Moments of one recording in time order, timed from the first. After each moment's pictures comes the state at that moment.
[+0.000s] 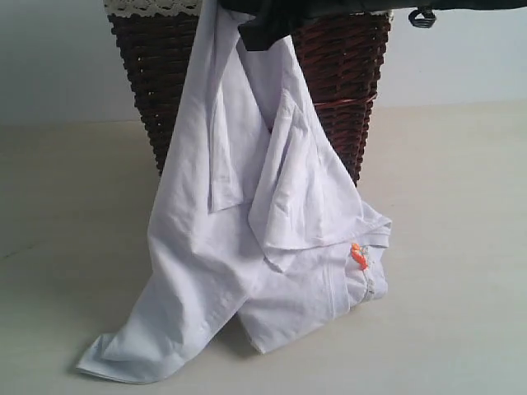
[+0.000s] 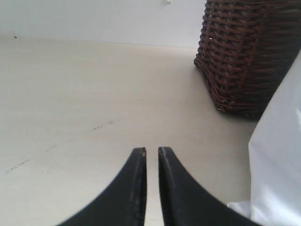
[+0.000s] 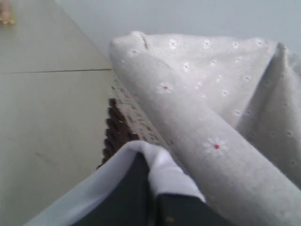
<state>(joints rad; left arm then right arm) -0.08 0.01 0.00 -0.07 0.37 -0.08 0.42 1.67 -1.37 1.43 0.62 -1.81</state>
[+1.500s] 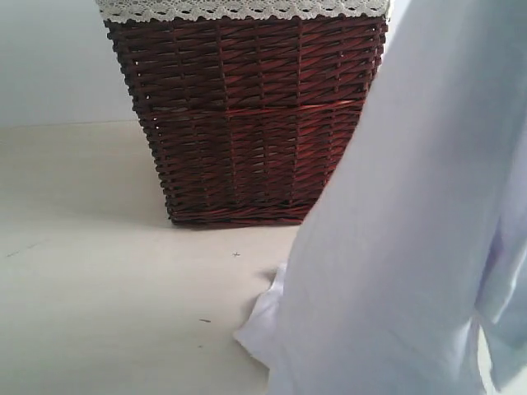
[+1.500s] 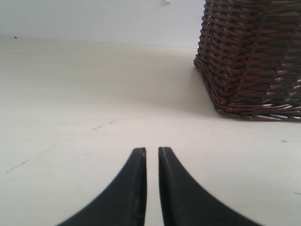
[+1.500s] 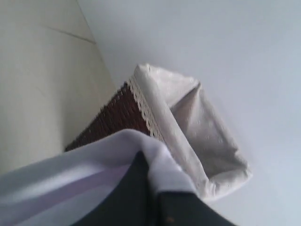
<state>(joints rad) -0.08 0.01 0.00 -0.07 0.37 -0.08 0.14 0.84 -1.37 0.73 1.13 -1.31</state>
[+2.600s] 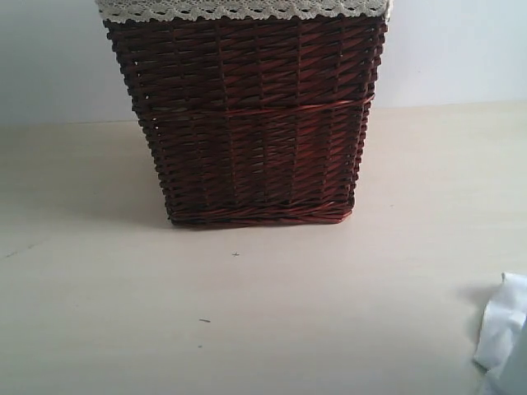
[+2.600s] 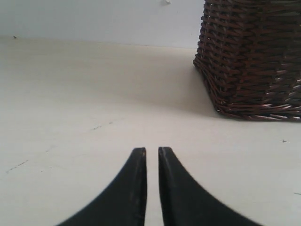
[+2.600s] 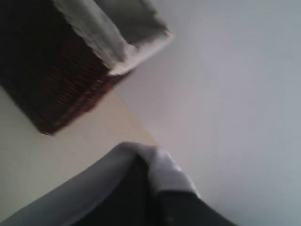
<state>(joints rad) -0.08 0.01 0.00 -0.07 0.37 -0.08 0.31 0.84 -1.52 0.01 1.23 -0.77</state>
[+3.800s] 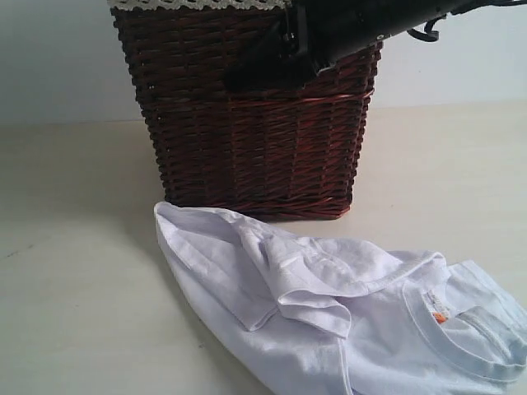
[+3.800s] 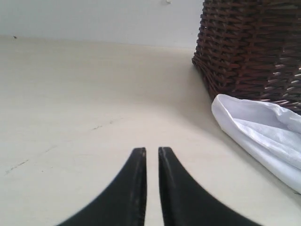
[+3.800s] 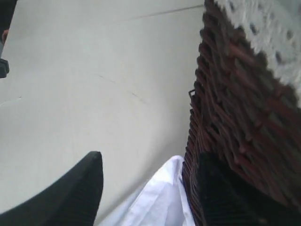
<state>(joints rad) -0.08 0.01 0.00 -0.07 0.37 -0.08 0.31 1.81 -1.52 1.13 1.07 -1.45</state>
